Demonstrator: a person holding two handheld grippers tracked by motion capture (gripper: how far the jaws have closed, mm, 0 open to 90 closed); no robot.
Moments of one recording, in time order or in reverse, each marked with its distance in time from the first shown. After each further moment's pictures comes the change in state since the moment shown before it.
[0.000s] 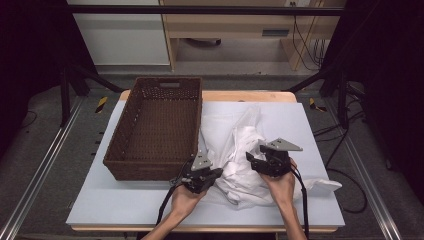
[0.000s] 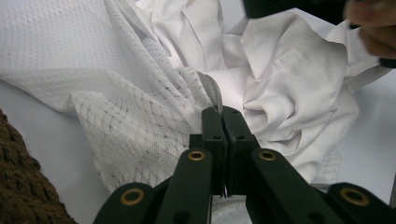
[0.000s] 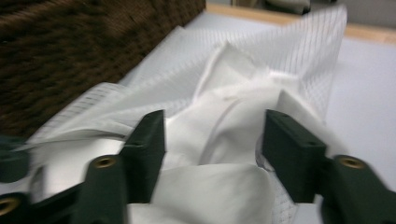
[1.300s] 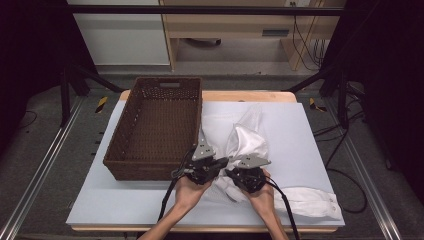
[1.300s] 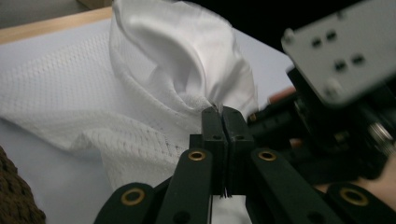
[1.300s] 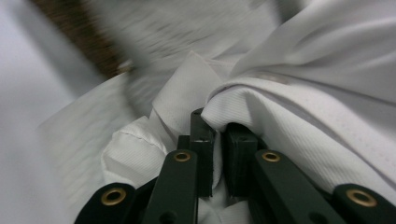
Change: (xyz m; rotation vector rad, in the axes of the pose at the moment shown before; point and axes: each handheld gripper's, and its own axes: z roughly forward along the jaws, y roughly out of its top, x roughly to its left) left arm -0.008 0.030 -0.010 -0.061 -0.015 -0.011; right arm 0.056 -0.033 0.030 0.062 0.208 -0.207
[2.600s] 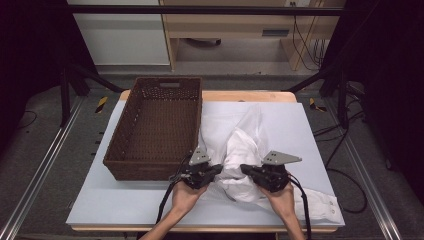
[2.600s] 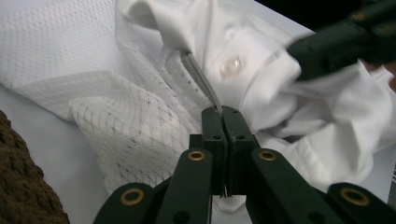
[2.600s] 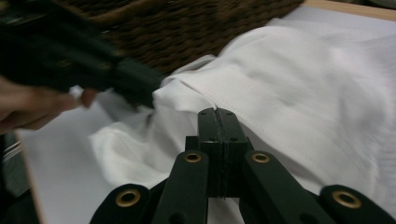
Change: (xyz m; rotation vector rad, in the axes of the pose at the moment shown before) left arm 0.014 -0.021 0.008 0.035 0.007 -0.033; right arm -0.016 0.008 -0.061 -0.082 0.116 0.073
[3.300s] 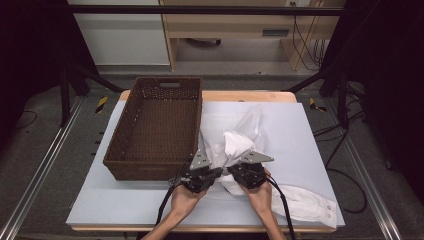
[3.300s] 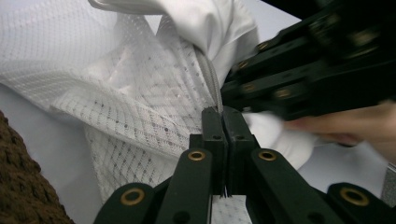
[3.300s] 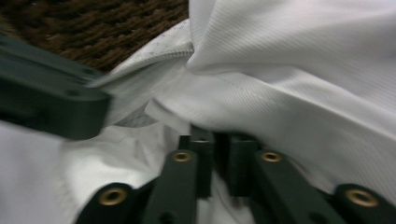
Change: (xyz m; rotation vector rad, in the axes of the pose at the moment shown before) left arm -0.005 -0.008 -0.001 0.020 0.008 0.030; right arm 0.004 -0.011 0.058 0.043 -0.140 0.040
